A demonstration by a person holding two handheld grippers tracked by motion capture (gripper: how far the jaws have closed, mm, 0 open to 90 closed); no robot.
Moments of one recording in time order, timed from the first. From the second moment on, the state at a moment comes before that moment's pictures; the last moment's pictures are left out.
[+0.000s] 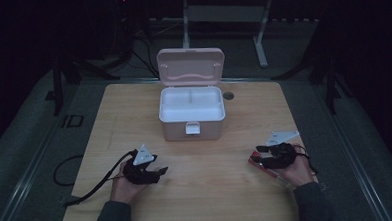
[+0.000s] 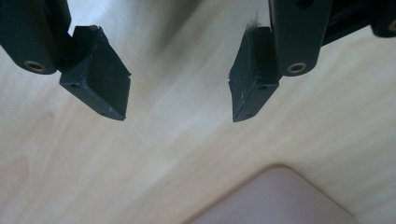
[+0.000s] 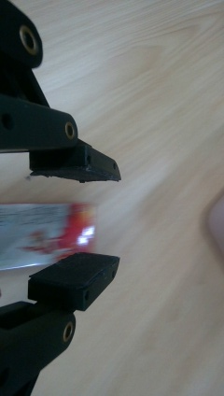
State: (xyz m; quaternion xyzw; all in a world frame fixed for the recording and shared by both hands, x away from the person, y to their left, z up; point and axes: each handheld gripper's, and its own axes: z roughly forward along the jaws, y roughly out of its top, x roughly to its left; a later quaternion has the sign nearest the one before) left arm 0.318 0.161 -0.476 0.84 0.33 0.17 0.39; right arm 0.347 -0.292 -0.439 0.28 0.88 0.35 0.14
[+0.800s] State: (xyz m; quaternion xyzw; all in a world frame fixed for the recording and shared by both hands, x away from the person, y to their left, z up) left arm 0.402 0.171 -0.389 0.77 0.38 0.21 0.47; right arm 0.426 -0.214 -0.368 0.28 0.83 0.44 0.19
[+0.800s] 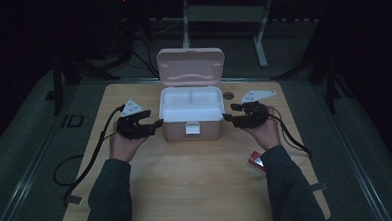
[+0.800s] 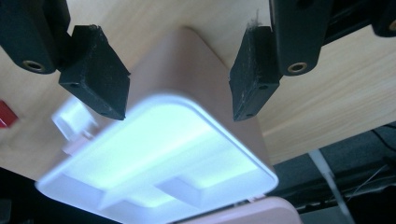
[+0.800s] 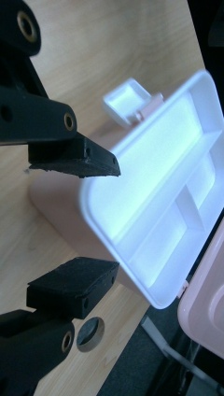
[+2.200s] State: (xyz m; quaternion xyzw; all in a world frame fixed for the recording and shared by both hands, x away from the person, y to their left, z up) left arm 0.371 0.108 -0.402 0.80 0.37 0.18 0.44; right arm 0.395 -0.244 -0.393 0.33 0.83 0.43 0.16
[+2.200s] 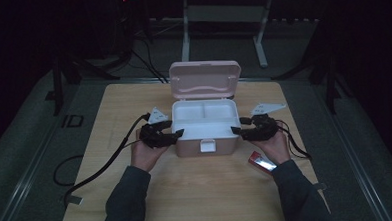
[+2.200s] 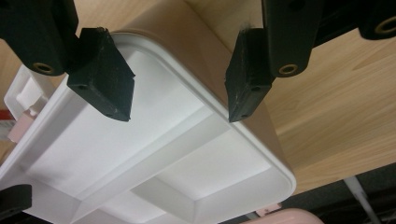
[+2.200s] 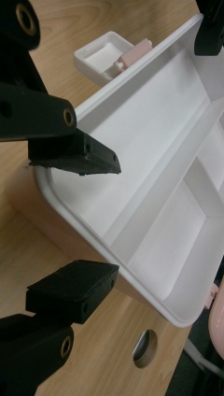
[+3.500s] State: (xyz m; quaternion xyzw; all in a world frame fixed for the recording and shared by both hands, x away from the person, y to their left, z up) left arm 0.347 0.105 -0.405 0.80 0.35 0.17 0.46; right arm 0.359 -0.252 -0.392 0.33 0.83 0.42 0.17
